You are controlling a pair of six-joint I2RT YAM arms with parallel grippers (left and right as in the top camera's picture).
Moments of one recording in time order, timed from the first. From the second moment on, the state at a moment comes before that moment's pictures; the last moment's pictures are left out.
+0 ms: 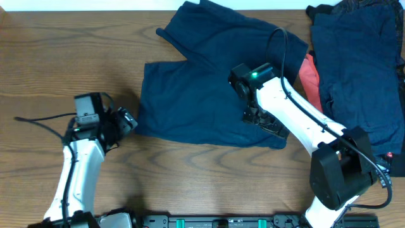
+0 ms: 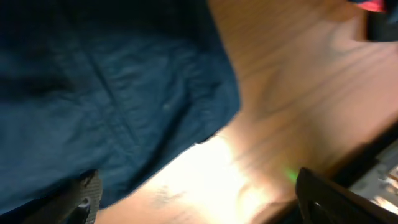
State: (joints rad) left arm 0.19 1.31 0.73 -0.58 0.09 -0.54; right arm 0.53 1.87 1.45 -1.37 0.25 1.11
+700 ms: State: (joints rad) left arm 0.03 1.50 0.73 -0.47 0.02 -0.57; right arm 0.30 1.52 1.42 -1.36 0.10 0.91
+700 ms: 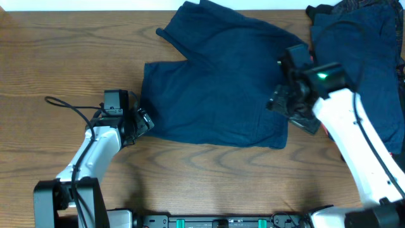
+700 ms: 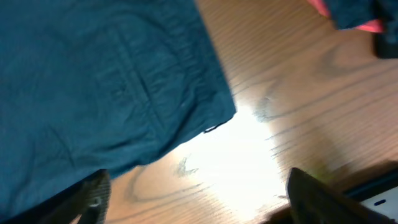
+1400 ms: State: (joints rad) left arm 0.03 1.56 0.73 -0.37 0.02 -0.59; right arm 0.29 1.50 1.18 -1.32 0.06 0.91
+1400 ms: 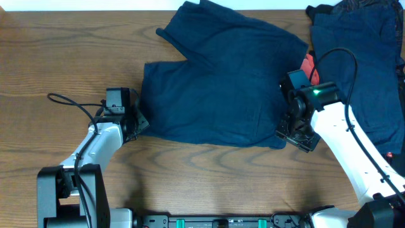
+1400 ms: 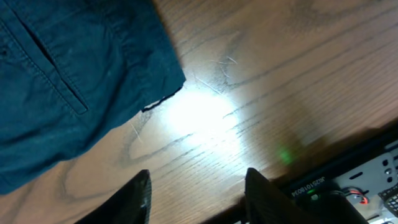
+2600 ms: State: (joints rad) left arm 0.06 1.54 0.73 -0.47 0.08 -0.62; right arm 0.32 1.50 1.12 -1.19 -0.05 0.90
